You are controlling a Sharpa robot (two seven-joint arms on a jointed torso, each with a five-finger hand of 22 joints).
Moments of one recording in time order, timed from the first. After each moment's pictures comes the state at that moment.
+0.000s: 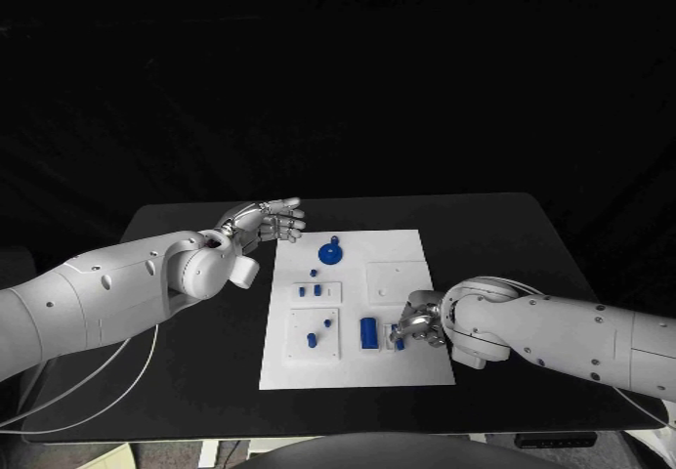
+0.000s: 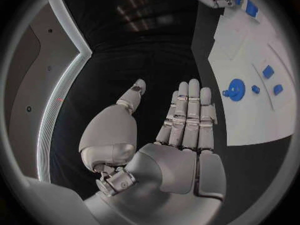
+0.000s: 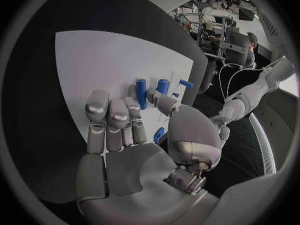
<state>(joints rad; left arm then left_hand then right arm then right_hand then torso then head) 1.16 -0.71 -0.14 1.19 -0.02 -0.07 0.26 0.86 -0.12 0.40 -0.22 0.05 0.82 0.18 0.30 0.46 1.21 0.12 0.07 0.15 0.98 0.10 0.46 0.52 0.05 0.73 -0.01 0.52 1.31 1.06 -0.72 -0.19 1.46 -1.04 -0.03 -0.53 0.81 -0.08 0.85 -0.14 0.05 1.08 0.08 0.29 0.57 1.21 -0.04 1.14 1.17 1.31 -0.13 1.27 0.96 0.20 1.30 -0.06 1.06 1.31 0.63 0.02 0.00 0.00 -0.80</state>
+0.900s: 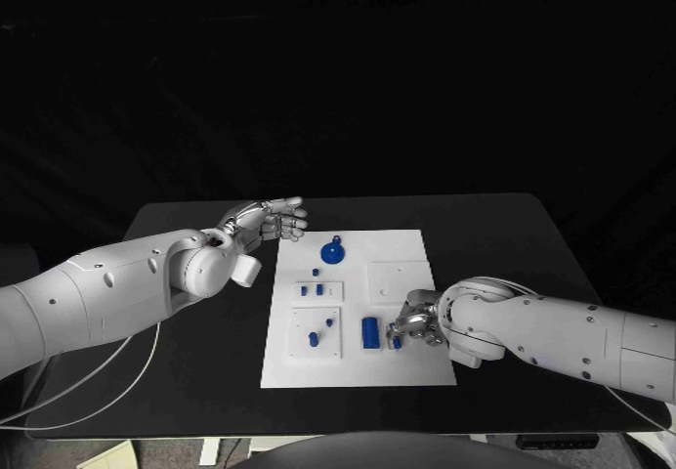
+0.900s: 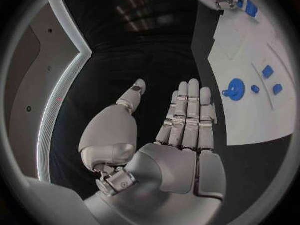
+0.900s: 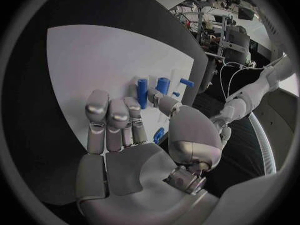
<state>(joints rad) 1.16 -0.71 -0.14 1.20 -0.02 -0.07 0.26 0.86 -0.12 0.40 -0.22 0.05 0.82 0.18 0.30 0.46 1.21 0.12 0.07 0.15 0.98 0.10 0.46 0.52 0.07 0.73 -0.01 0.52 1.31 1.05 -0.69 -0.19 1.42 -1.04 -0.04 -0.51 0.78 -0.11 0.83 -0.13 0.05 1.08 0.08 0.28 0.57 1.21 -0.04 1.14 1.18 1.31 -0.12 1.27 0.96 0.20 1.30 -0.06 1.06 1.31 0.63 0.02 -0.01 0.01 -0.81</state>
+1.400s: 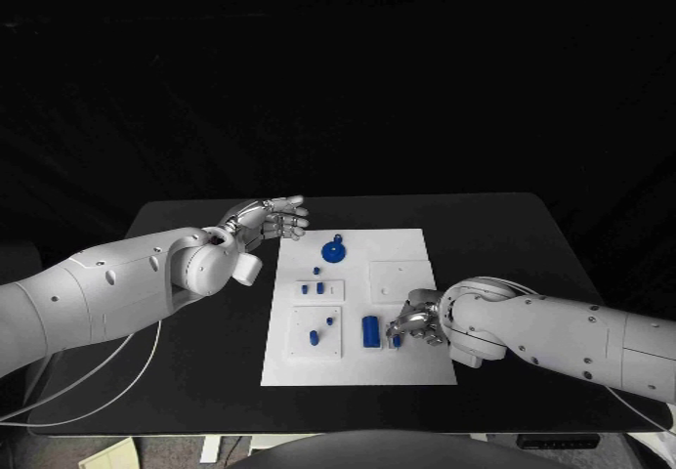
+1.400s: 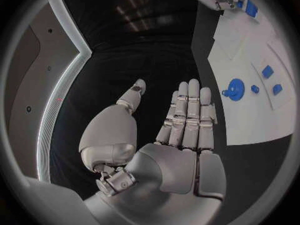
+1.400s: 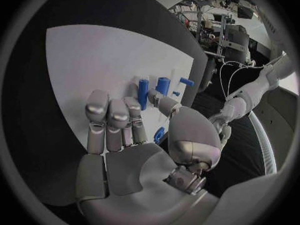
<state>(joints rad) 1.16 -0.72 -0.14 1.20 -0.03 -0.07 0.26 0.86 -0.12 0.40 -0.22 0.05 0.83 0.18 0.30 0.46 1.21 0.12 0.07 0.15 0.98 0.10 0.46 0.52 0.06 0.73 -0.01 0.52 1.31 1.05 -0.69 -0.19 1.42 -1.03 -0.04 -0.51 0.75 -0.13 0.80 -0.12 0.05 1.08 0.07 0.28 0.56 1.20 -0.03 1.13 1.17 1.31 -0.12 1.26 0.96 0.20 1.30 -0.06 1.06 1.31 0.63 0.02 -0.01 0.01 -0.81</state>
